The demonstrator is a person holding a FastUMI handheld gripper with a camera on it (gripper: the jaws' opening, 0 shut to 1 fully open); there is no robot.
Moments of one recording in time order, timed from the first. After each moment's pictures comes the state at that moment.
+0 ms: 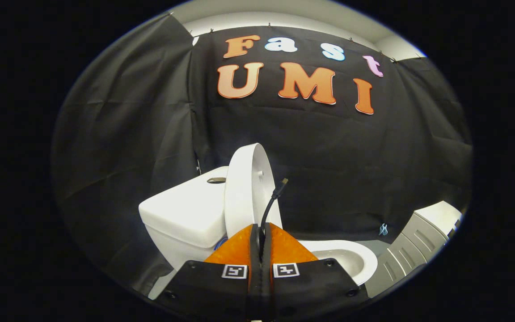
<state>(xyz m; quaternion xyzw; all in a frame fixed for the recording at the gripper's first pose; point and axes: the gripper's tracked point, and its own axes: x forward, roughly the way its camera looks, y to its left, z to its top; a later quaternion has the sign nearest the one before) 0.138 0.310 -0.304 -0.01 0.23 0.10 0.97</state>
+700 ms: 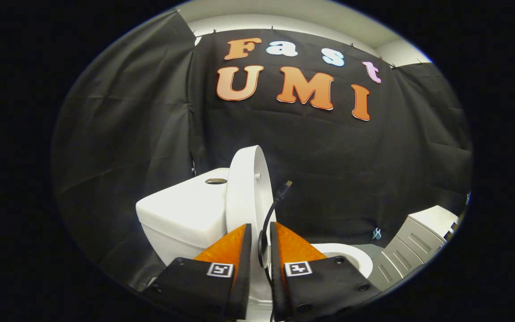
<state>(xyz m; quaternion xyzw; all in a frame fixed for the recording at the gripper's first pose) 0.136 0.314 -0.305 -0.01 0.22 0.09 0.97</state>
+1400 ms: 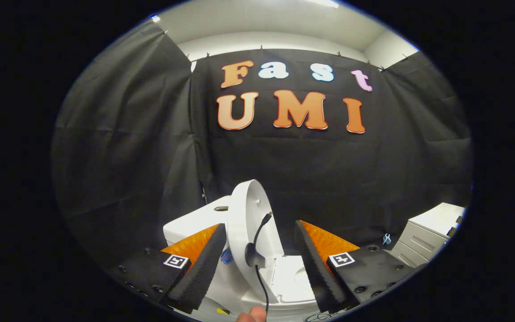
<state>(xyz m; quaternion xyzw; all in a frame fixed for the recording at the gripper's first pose) 0.095 0.258 -0.206 0.05 0.13 0.09 0.99</state>
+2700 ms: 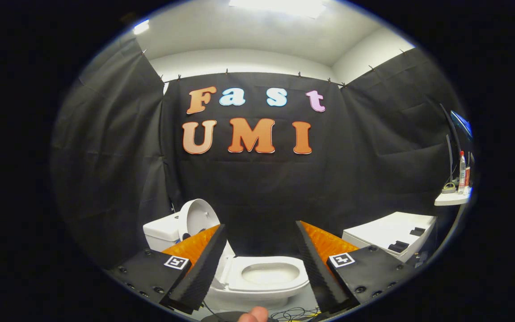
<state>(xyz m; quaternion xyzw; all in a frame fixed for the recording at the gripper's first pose) -0.038 0.069 -0.118 0.04 0.09 0.02 0.99</state>
